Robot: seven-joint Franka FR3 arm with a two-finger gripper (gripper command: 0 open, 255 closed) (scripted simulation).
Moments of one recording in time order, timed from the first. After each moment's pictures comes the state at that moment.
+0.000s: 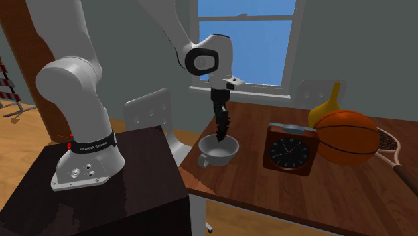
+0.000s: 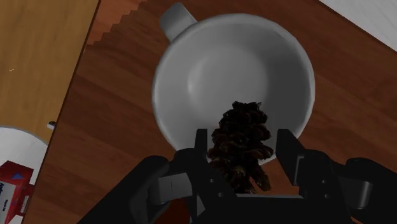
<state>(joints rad) -0.13 0.04 0.05 -2.55 0.01 2.61 0.12</state>
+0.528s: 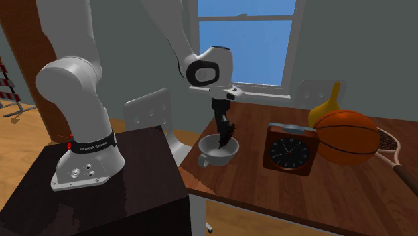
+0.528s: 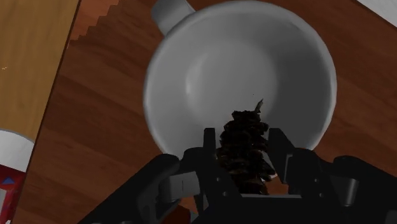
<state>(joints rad) -0.13 0.14 0.05 -2.55 -0.01 2.73 0.12</state>
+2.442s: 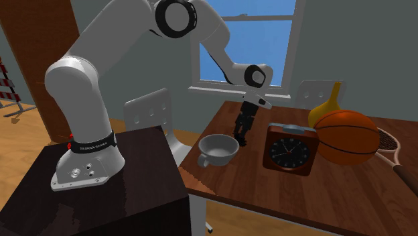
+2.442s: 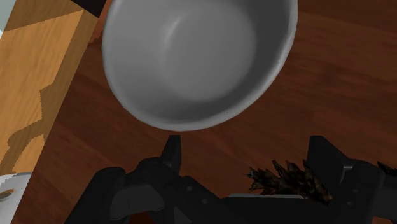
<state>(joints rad) 0.06 0.83 -0.02 -1.51 -0.13 1.82 0.44</state>
